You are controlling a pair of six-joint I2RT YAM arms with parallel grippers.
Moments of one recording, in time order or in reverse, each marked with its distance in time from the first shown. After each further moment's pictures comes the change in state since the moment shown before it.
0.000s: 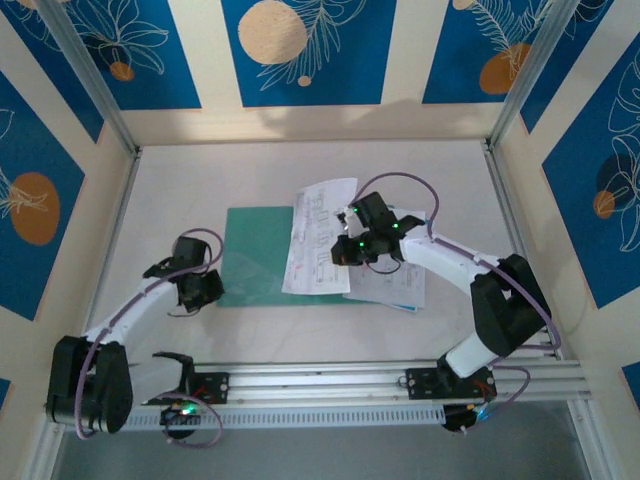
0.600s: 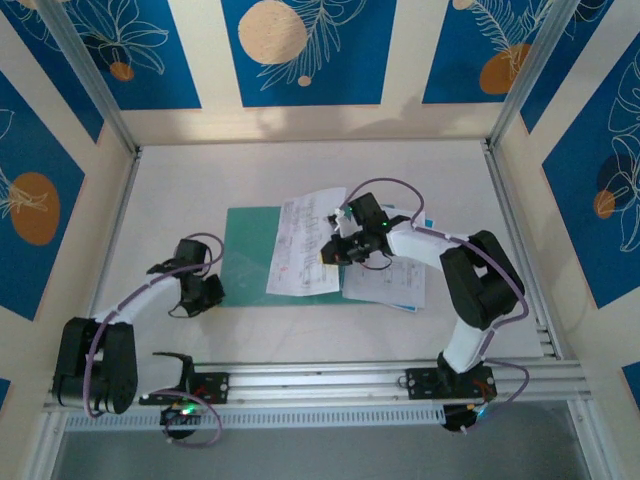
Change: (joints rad) left arm 0.023 0.090 -0.026 0.035 0.042 -0.008; right arm -0.017 0.198 0.018 0.179 -0.193 -0.022
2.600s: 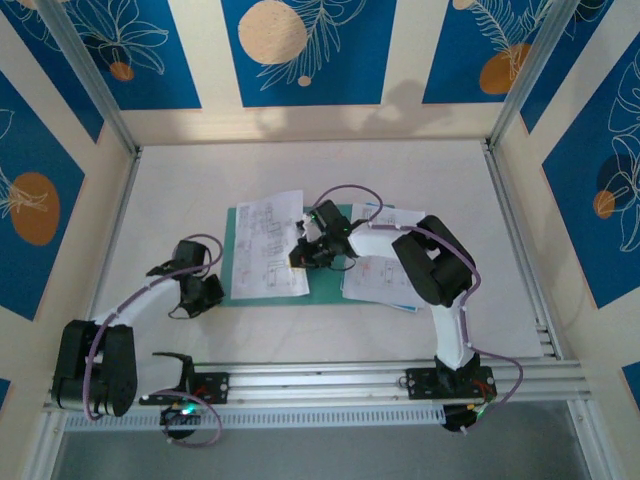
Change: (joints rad) left arm 0.002 -0.011 -0.019 0.026 0.006 -0.034; right arm 0.153 0.284 0.183 0.160 0.032 0.193
